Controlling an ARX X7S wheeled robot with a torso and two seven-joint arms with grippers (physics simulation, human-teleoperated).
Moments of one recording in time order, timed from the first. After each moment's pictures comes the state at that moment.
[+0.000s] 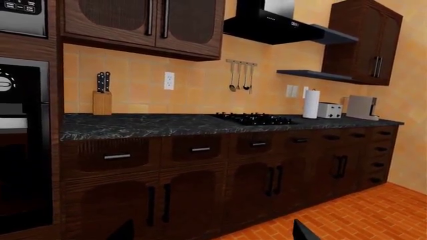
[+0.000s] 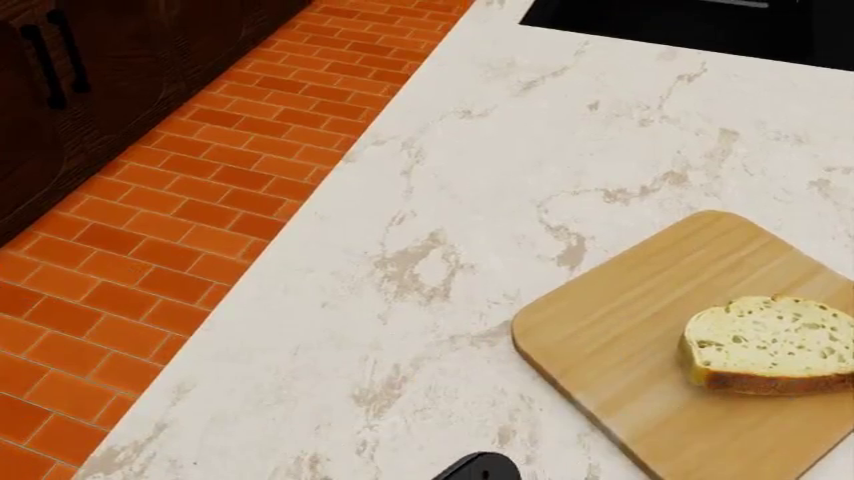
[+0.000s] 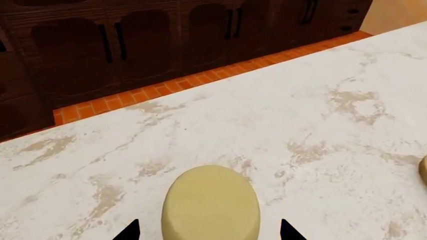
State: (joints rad) left arm -0.10 -0.51 -0.77 0.95 -0.84 -1.04 -0.68; right arm 1.65 0.62 -2.48 -0.76 1.29 -0.42 1.05
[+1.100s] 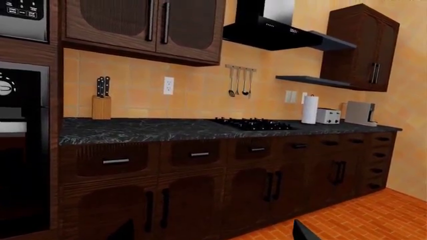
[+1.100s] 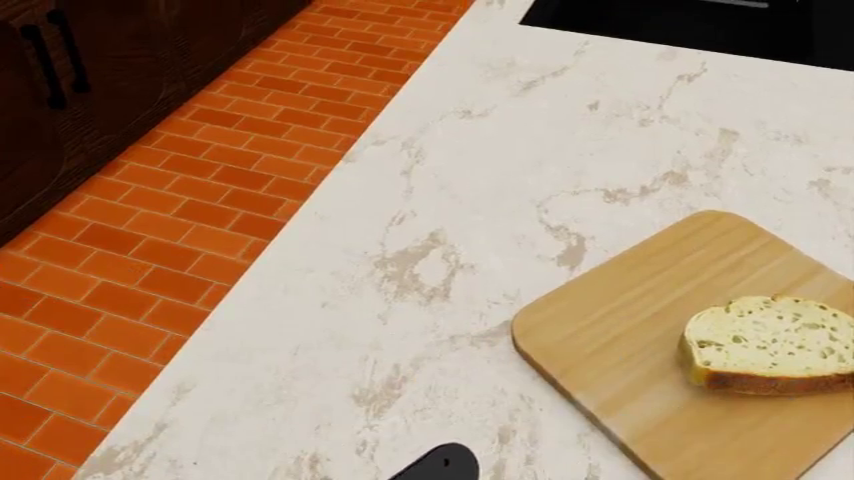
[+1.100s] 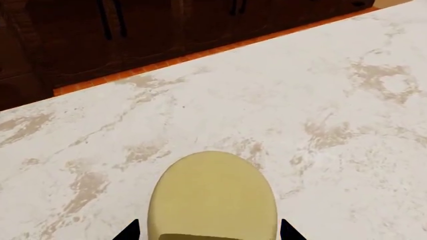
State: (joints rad) left arm -0.08 -0.52 -0.76 0.95 -0.85 -0.99 -0.69; right arm 1.58 0.55 -2.44 -0.62 1.41 -0.39 0.95
